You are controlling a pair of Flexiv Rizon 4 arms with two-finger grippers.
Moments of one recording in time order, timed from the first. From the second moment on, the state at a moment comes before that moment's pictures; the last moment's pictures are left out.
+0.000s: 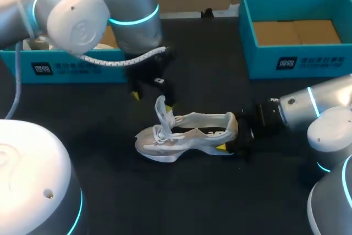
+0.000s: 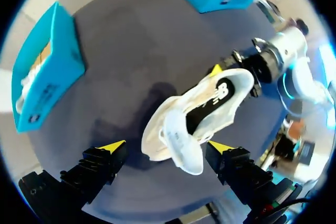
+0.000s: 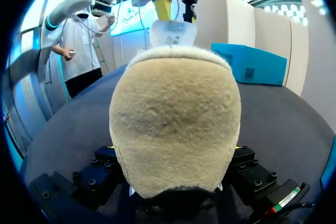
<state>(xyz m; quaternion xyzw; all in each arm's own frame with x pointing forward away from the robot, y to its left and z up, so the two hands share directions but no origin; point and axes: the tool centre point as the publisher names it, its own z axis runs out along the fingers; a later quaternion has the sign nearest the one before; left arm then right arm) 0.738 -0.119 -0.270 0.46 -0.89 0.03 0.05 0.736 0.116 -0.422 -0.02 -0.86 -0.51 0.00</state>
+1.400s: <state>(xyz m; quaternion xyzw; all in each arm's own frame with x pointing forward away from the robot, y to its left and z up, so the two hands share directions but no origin) 0.740 -0.184 -0.229 -0.06 -1.00 -0.03 0.03 0.736 0.116 -0.422 -0.02 -0.86 -0.51 0.00</state>
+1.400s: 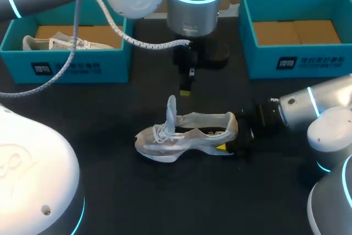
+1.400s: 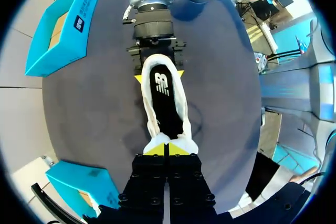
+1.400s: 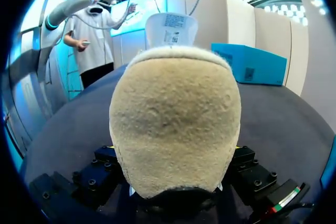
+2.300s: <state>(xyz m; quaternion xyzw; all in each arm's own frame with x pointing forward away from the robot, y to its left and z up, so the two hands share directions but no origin) 0.722 -0.212 -0.302 -0.10 -0.99 0.00 0.06 0.736 0.116 -0.422 -0.02 -0.86 -0.51 0.00</state>
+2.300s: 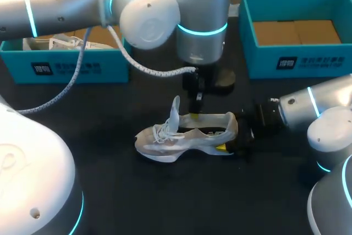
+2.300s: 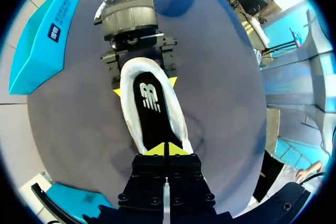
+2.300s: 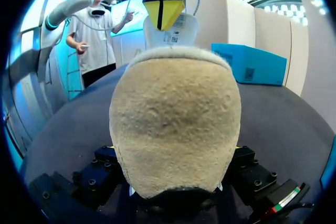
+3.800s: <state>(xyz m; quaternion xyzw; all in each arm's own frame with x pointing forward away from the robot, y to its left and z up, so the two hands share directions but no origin) 0.725 -0.238 -0.371 -0.09 -0.99 0.06 0.08 0.736 0.116 -0.422 -0.02 -0.86 -0.51 0.00</state>
